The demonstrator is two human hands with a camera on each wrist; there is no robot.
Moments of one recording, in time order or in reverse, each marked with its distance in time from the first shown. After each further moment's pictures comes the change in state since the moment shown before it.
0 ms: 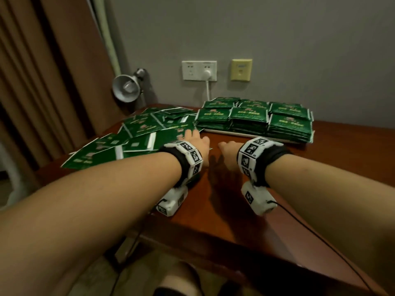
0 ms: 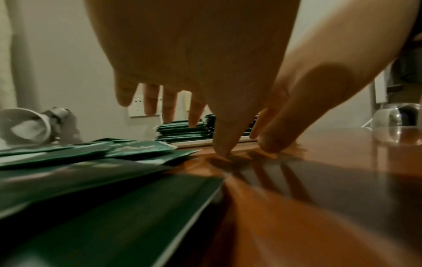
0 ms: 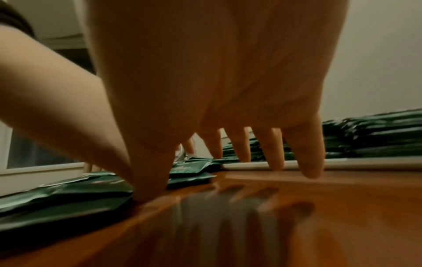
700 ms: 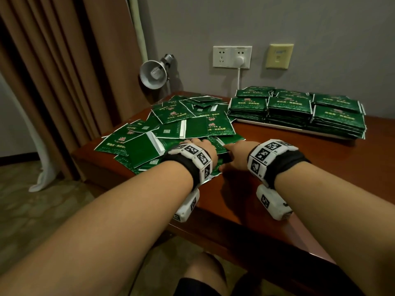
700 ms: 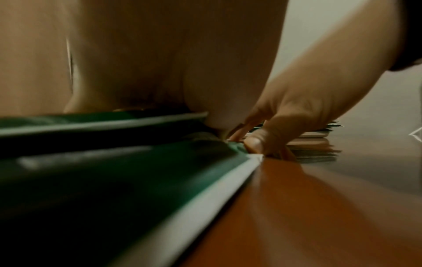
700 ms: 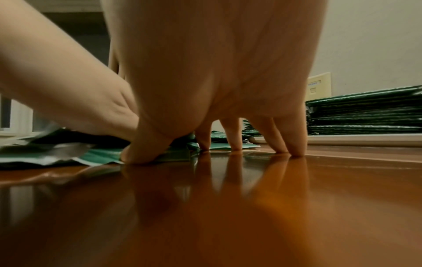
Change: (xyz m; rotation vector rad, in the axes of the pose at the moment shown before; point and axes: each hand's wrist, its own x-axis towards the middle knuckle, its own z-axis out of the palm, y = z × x) left_hand -0.007 -0.059 0.052 -0.098 -0.183 -0.306; right_hand 0.025 -0.070 0.021 -0.081 -0.042 -0.085
